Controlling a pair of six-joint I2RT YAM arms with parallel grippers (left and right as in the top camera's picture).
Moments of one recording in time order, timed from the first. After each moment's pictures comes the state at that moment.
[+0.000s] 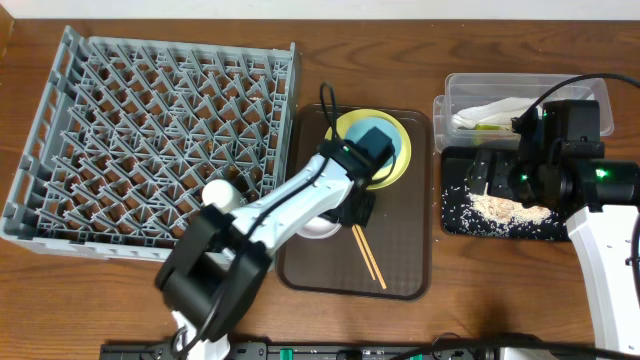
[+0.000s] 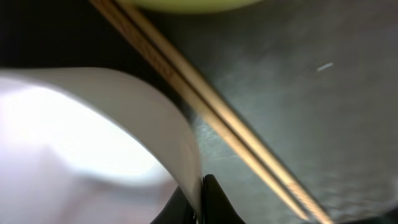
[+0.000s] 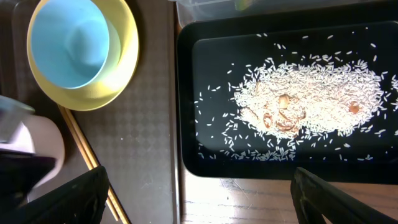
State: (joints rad) left arm -0.73 1.90 1.39 -1.00 0.07 -0.40; right arm -0.02 1.29 1.21 -1.09 -0.14 0.19
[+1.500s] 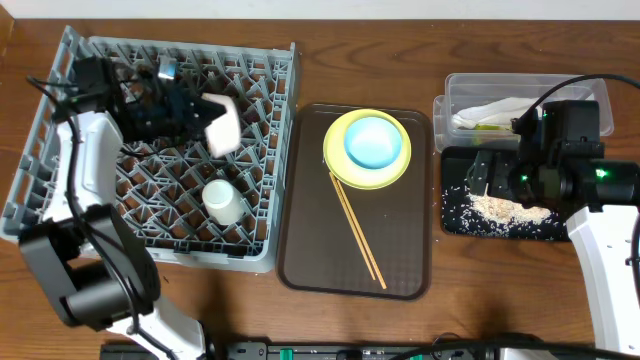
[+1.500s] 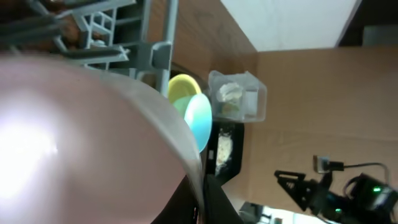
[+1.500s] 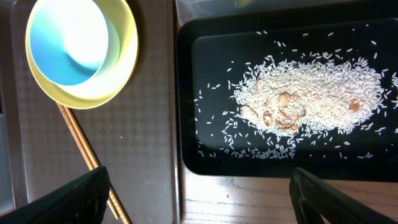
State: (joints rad) left arm 0.32 1.85 1.44 -0.87 1.14 -0.16; right arm -0.02 1.29 1.21 -1.10 -0.14 0.19
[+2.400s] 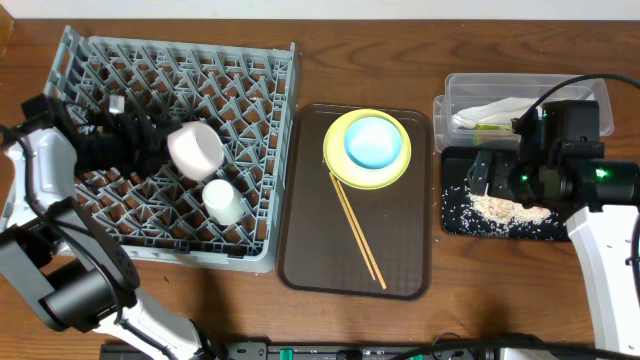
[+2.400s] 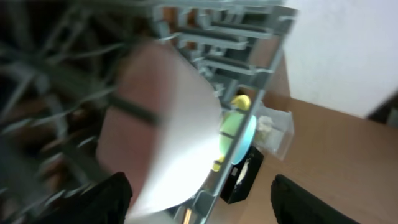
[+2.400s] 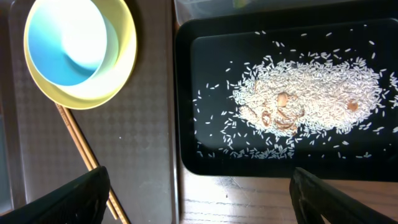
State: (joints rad) left arm 0.55 1.90 1.43 -1.05 0.97 -0.15; right arm -0.02 1.29 1.21 -1.10 -0.13 0.19
